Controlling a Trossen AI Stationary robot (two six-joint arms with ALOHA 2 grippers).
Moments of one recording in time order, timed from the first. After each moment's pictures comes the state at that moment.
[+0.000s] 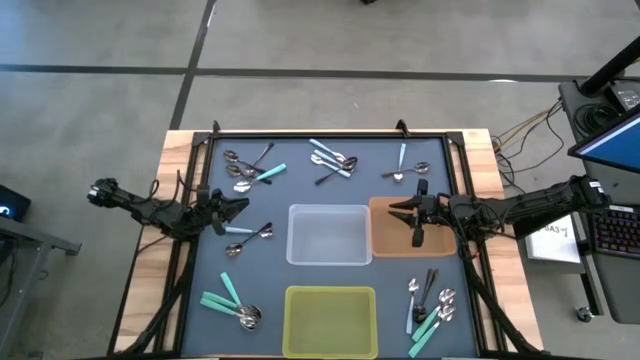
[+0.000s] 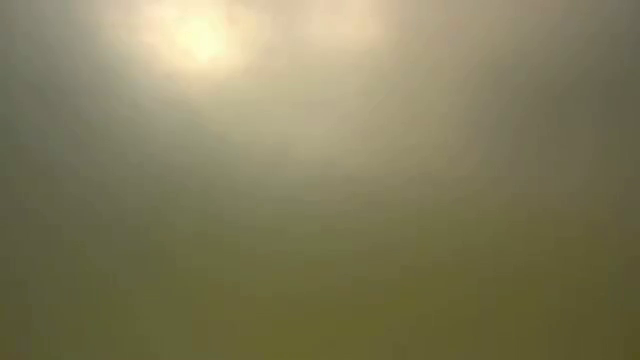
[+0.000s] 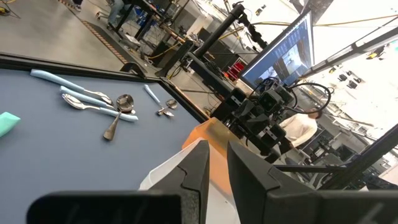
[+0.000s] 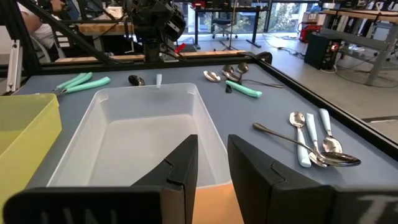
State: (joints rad) left arm -0.38 0.04 0.02 0.07 -0.74 -0.68; right arm 0.10 0.63 0.09 0.40 0.26 0.03
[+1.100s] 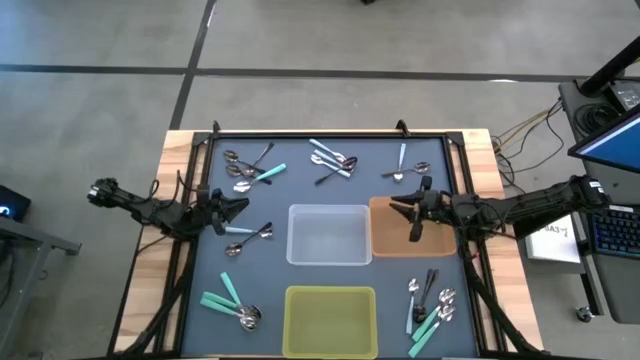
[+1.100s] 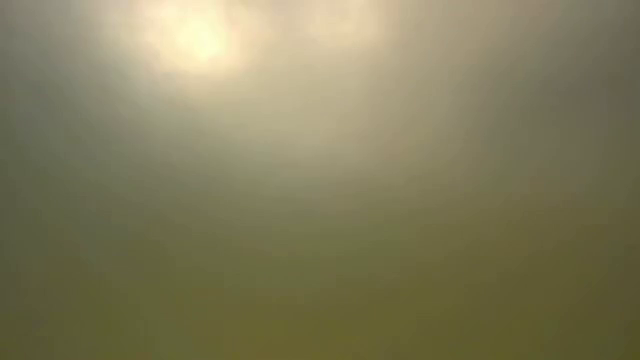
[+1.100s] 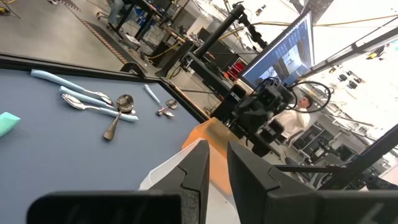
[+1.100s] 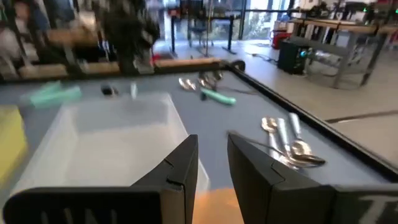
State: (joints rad) left arm -0.38 0.04 0.02 0.07 -0.74 -0.68; right arm 0.10 0.63 0.09 0.45 0.37 0.07
